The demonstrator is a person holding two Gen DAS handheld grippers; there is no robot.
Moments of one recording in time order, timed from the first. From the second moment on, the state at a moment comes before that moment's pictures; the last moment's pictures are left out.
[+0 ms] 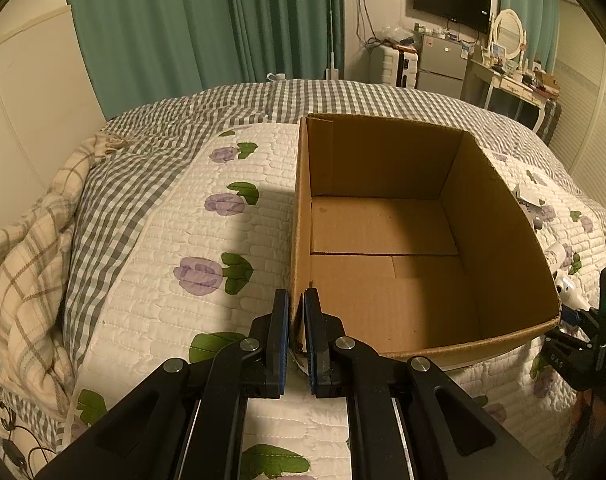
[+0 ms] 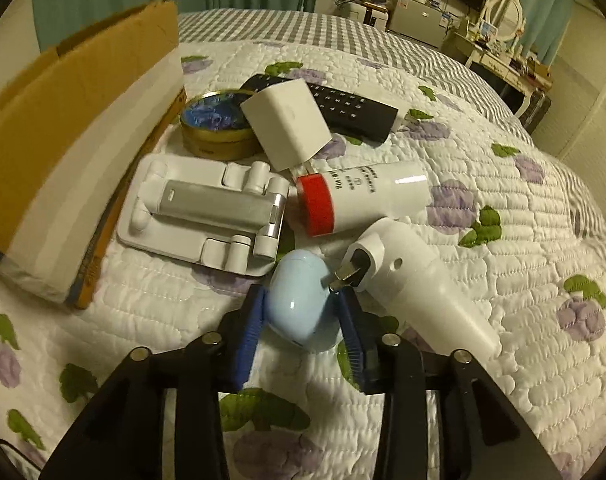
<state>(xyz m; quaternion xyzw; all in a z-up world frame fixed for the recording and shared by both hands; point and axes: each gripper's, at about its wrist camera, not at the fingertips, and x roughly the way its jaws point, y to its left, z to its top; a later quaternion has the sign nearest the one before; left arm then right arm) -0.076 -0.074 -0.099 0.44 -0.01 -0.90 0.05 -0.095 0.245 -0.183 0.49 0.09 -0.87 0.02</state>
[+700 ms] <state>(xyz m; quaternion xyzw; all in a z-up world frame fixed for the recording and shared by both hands) -0.076 -0.078 -0.099 0.43 0.00 -0.90 0.04 -0.076 0.255 -0.139 0.46 0.07 -0.88 0.03</state>
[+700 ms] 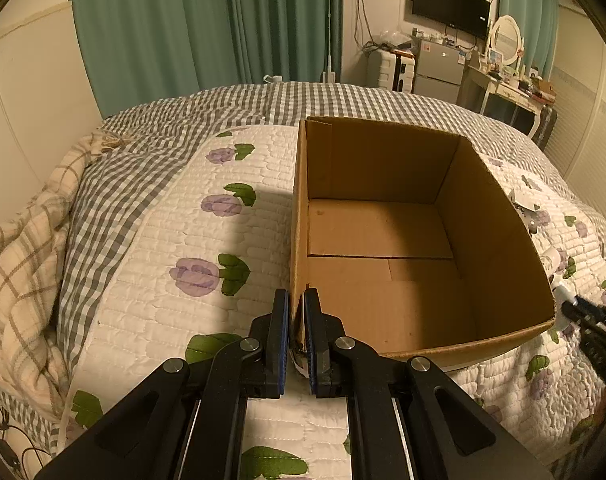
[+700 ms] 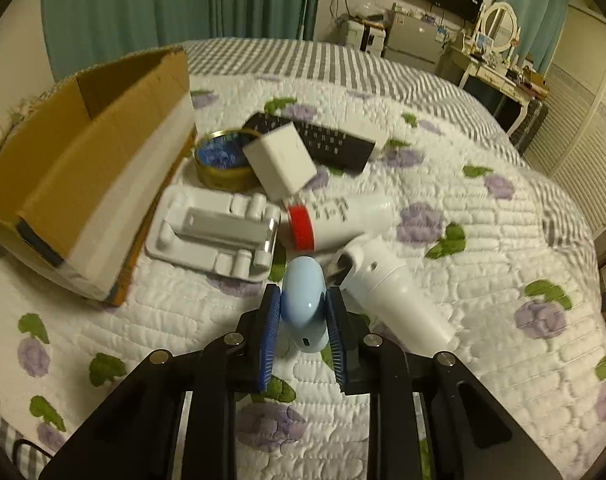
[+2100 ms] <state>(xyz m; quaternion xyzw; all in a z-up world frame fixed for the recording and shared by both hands) -0.079 -0.081 -0.098 0.44 0.02 -0.90 0.03 -0.115 0.087 -0.078 0.37 0.15 -0.89 0.20</state>
